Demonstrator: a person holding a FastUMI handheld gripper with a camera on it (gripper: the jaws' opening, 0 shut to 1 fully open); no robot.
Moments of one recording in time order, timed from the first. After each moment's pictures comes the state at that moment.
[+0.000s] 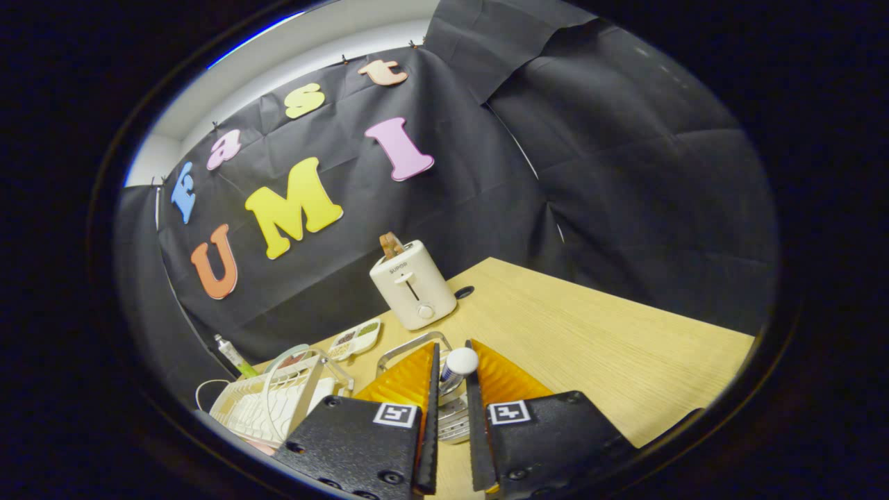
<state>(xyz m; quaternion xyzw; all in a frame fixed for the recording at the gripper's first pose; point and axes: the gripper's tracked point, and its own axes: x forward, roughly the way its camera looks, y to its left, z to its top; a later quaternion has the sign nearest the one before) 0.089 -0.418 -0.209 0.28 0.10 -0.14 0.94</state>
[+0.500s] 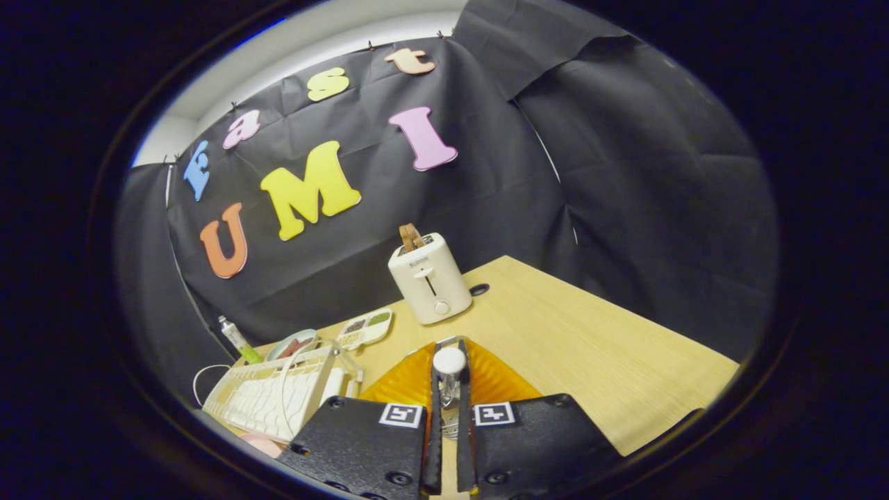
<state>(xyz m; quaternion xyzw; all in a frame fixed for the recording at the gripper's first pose) 0.090 -0.404 -0.183 0.25 0.12 -0.12 0.95</state>
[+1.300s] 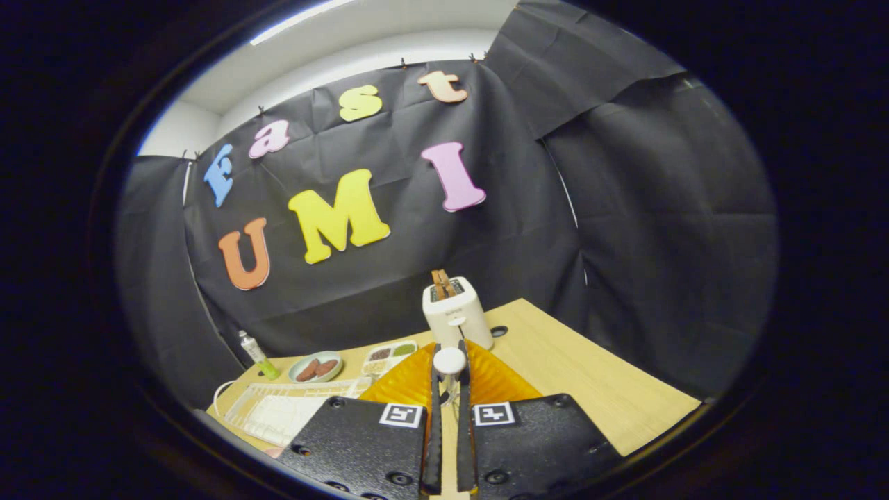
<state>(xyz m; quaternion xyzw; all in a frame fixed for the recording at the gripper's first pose) 0.056 -0.362 -0.064 0.20 0.06 -0.10 0.97</state>
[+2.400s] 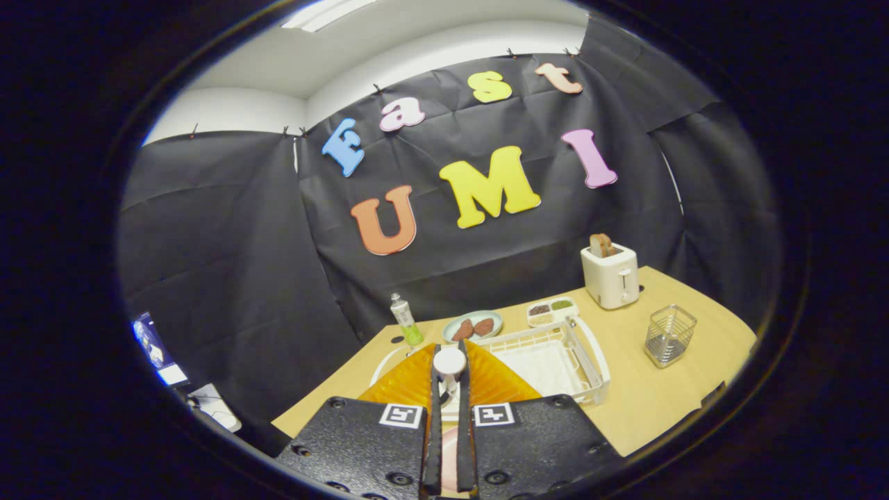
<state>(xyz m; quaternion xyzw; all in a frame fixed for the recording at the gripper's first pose) -0.027 -0.033 -0.046 0.17 0.11 0.09 0.98</state>
